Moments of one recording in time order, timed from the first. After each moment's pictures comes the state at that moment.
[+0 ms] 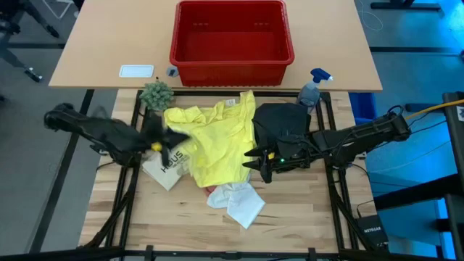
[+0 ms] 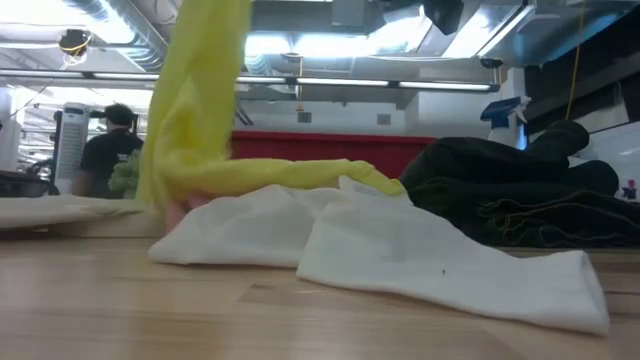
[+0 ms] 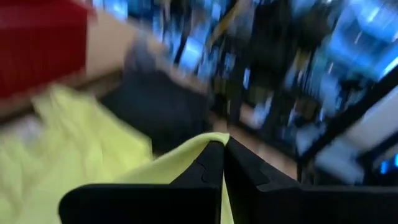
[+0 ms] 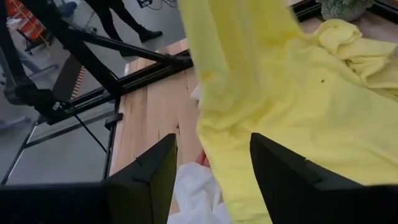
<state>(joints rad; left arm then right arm) -0.40 0.96 1.14 -0.43 -0.69 -0.58 0.24 1.30 1.05 -0.21 0.16 0.51</state>
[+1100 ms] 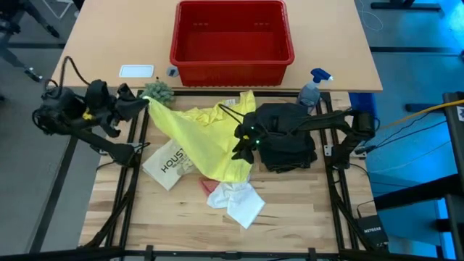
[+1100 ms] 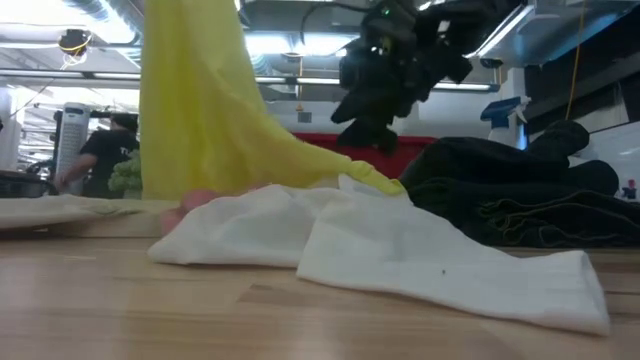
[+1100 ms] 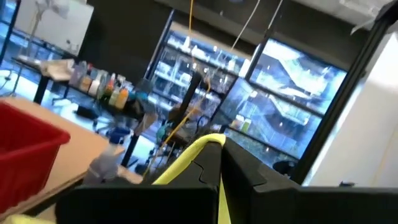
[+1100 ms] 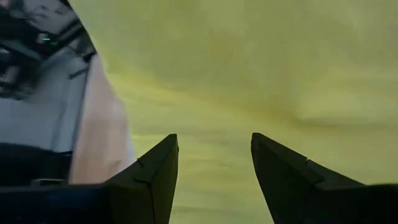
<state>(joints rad) -0.32 0.66 1.19 -0.23 -0.55 -0.30 -0.17 1.70 1.05 -0.10 -0.50 0.32</state>
